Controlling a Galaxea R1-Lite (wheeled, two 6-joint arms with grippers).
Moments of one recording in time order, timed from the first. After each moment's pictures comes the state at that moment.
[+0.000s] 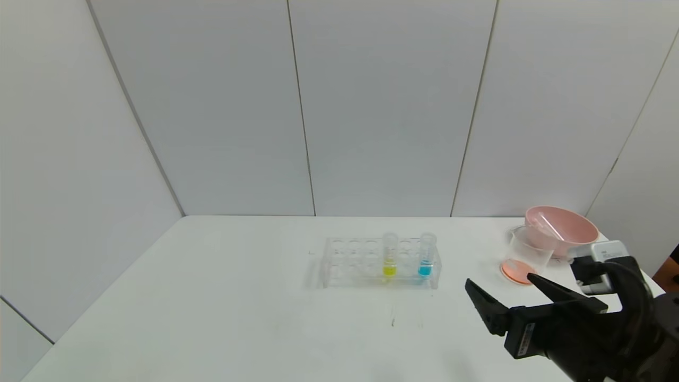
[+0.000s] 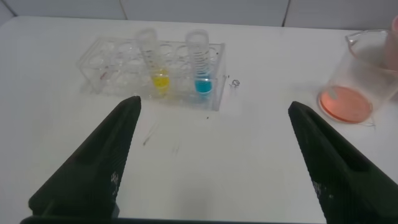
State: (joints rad) left arm 0.00 0.00 0.00 0.00 0.00 0.00; right arm 0.79 1.52 -0.31 -0.97 -0.57 0.25
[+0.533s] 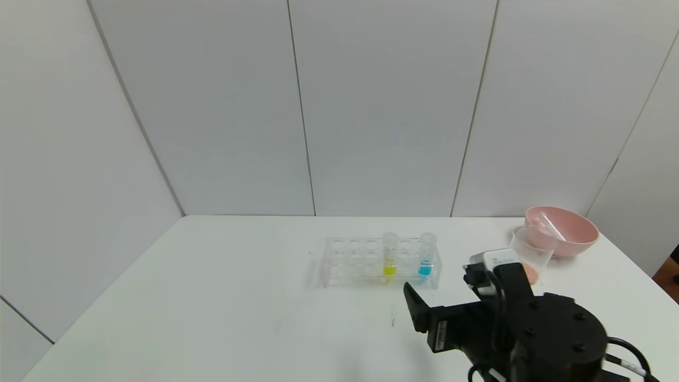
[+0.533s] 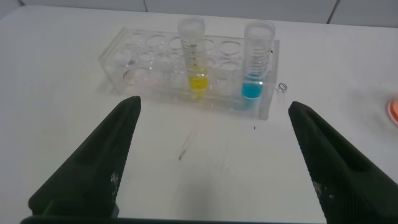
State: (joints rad) left arm 0.00 0.00 0.00 0.00 0.00 0.00; right arm 0.89 1.83 -0.48 -1.10 -0.65 0.25
